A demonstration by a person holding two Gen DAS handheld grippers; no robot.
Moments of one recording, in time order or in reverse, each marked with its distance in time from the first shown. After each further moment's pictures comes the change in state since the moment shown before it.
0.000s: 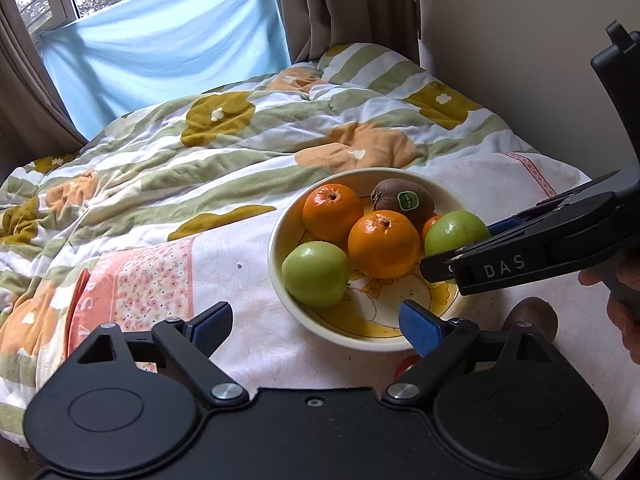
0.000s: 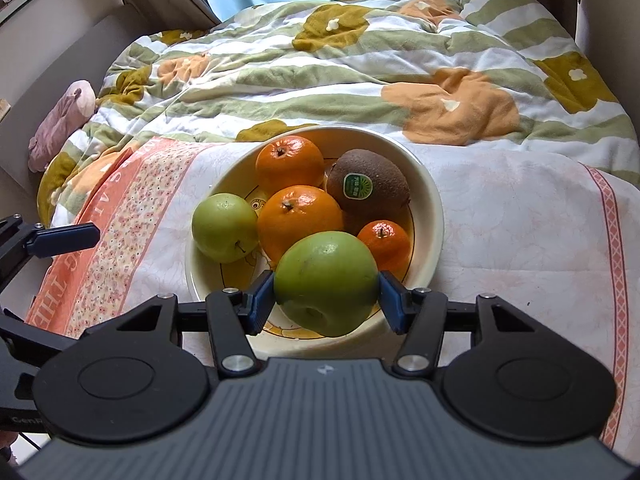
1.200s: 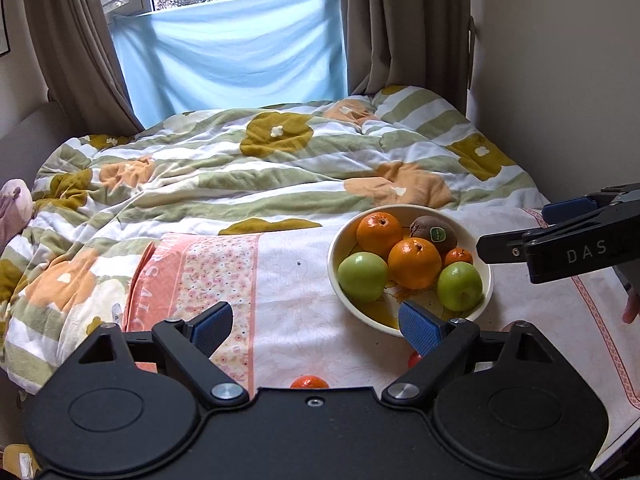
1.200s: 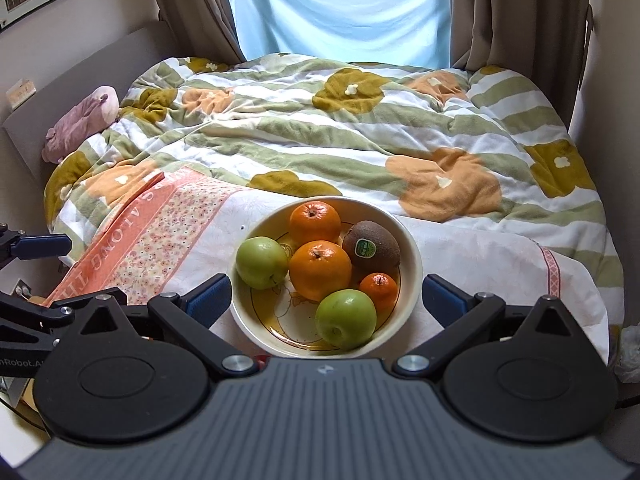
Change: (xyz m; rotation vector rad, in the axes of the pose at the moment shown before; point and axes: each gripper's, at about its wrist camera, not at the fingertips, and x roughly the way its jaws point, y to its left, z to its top) left arm -0.084 0.030 -0.019 -0.182 -0.080 0.080; right arm -0.094 0.036 0.001 -0.156 -0.161 -0.045
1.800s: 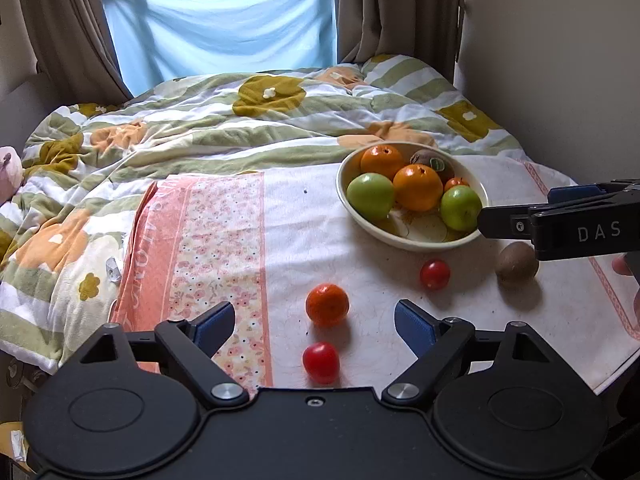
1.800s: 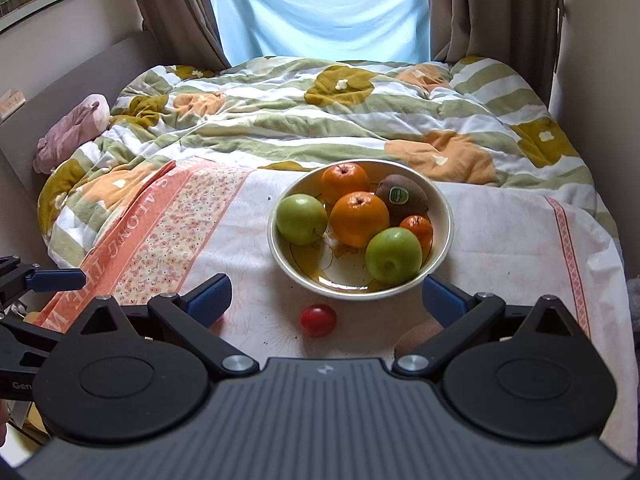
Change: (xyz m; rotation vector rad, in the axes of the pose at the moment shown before) left arm -0.005 0.033 -0.064 0.019 0.080 -0.070; right arm -0.014 0.063 -0.063 0.084 -0.024 -0.065
